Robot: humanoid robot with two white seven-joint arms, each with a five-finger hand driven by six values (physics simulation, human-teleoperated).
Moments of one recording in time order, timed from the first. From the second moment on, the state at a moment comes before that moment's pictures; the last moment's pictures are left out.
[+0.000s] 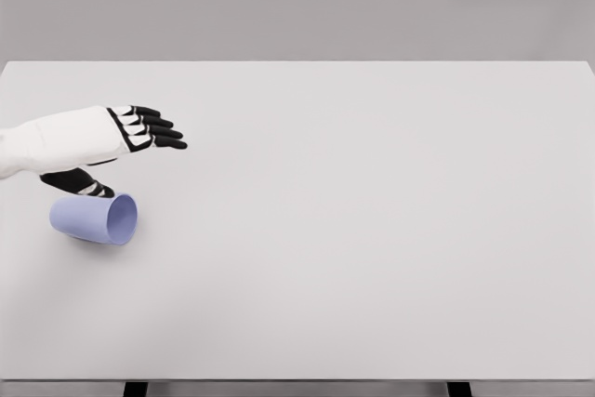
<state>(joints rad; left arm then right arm) -0.39 1.00 -0.35 -1.75 -0.18 -0.61 -0.56 -0.02 0.00 -0.08 -0.01 0.07 -0.06 0.07</state>
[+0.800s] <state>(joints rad) -0.18 1.36 -0.45 -1.72 0.13 -0.61 -0.23 -0.02 0.00 -0.08 -0.01 0.07 -0.06 0.07</state>
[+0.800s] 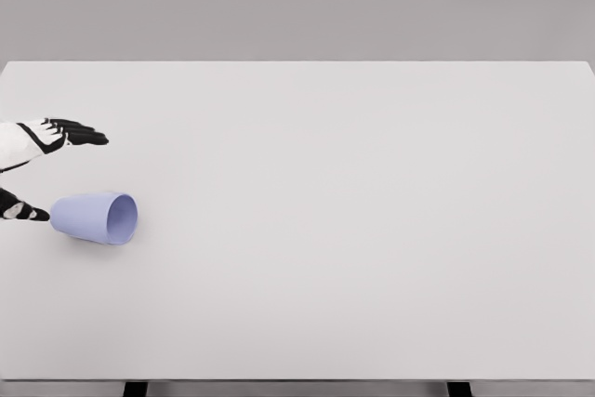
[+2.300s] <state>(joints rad) -0.06 1.13 -0.47 -1.66 -0.03 -0.41 -0.17 -0.02 0.00 -0.08 -0.01 0.07 -0.06 0.07</state>
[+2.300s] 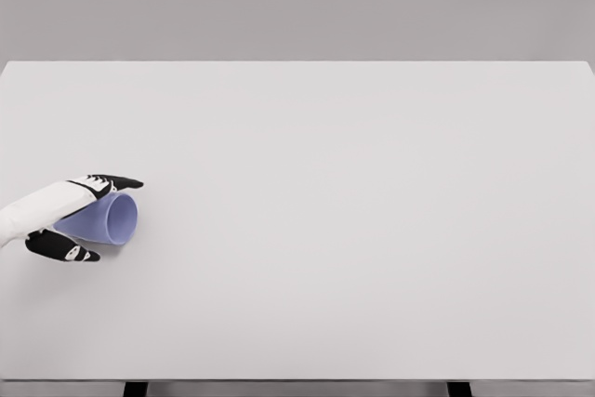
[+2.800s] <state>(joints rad) -0.07 1.10 -0.47 -1.66 -0.06 -0.37 -0.17 -0.02 0.00 -0.08 -0.01 0.07 -0.06 0.07</state>
